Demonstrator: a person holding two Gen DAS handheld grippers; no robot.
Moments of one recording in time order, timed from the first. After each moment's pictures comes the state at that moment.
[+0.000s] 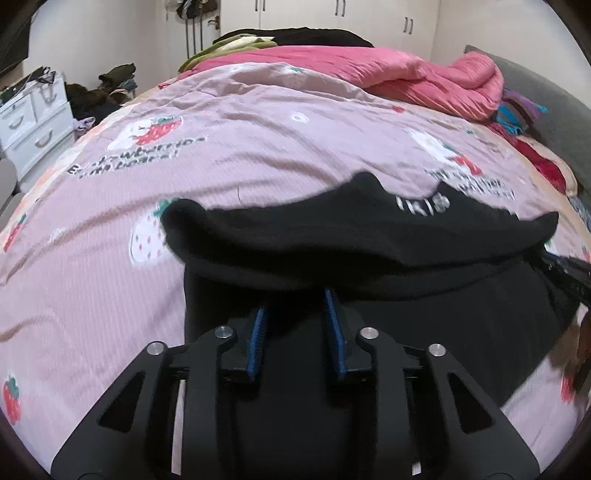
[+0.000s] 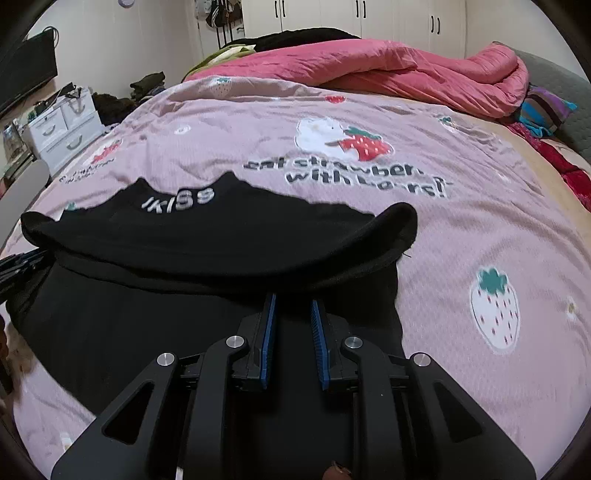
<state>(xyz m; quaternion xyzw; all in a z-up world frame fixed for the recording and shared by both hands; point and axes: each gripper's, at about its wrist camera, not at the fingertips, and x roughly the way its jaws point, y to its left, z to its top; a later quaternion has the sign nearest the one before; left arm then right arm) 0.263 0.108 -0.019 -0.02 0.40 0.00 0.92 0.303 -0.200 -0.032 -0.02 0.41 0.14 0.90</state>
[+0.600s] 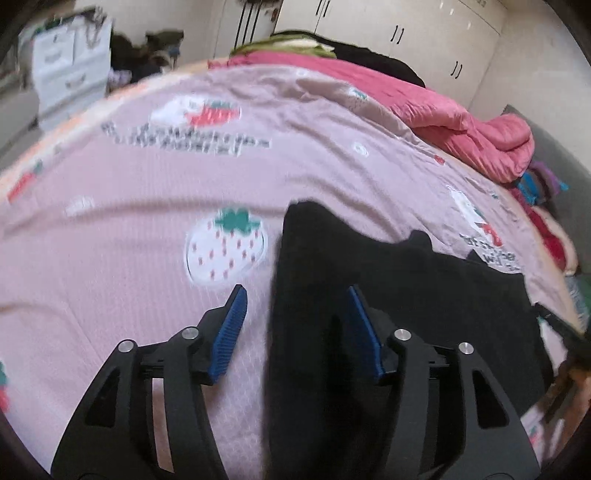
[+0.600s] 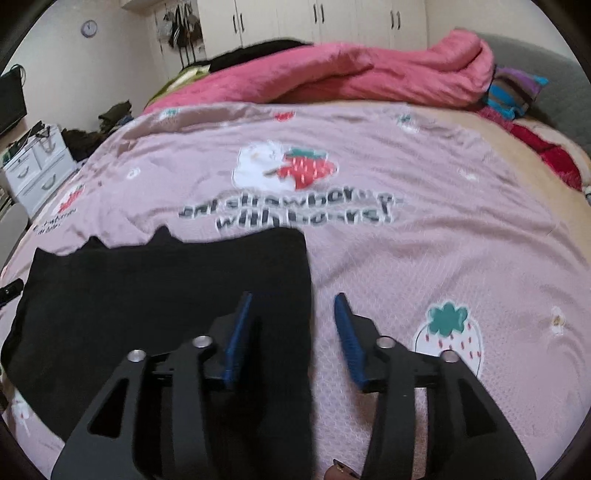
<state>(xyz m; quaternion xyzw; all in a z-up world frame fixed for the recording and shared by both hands) 0.269 0.179 -0.015 -0.16 0.40 0.02 0.90 0.341 -0.252 -0.031 0.02 0.42 0.10 0.90</state>
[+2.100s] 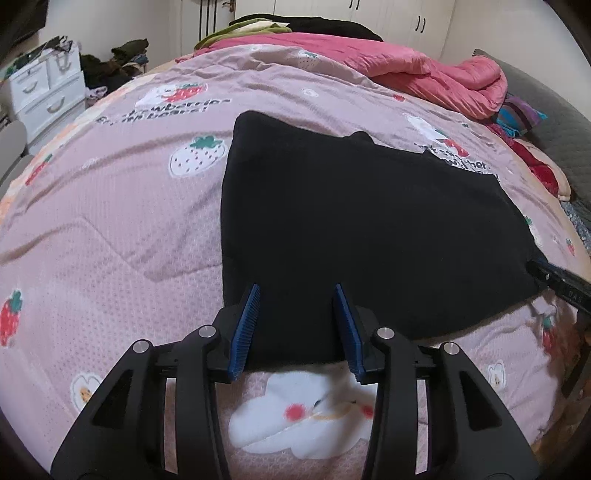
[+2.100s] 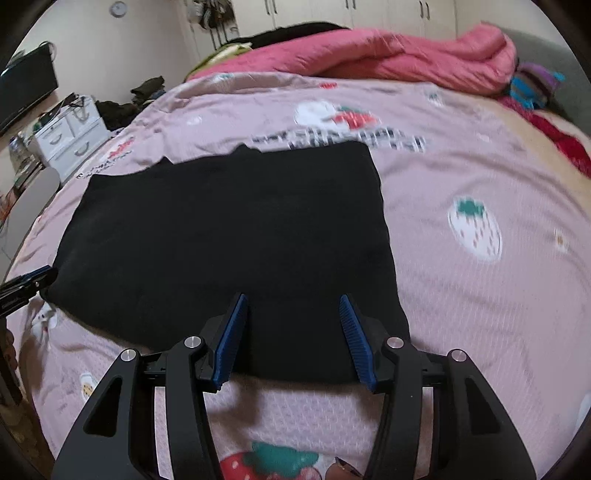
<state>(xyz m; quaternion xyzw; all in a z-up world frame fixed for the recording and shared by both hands) 0.179 0.117 -0.027 -0.06 0.43 0.00 0.90 0.228 -0.223 -0.040 0.02 0.44 0.14 0.89</state>
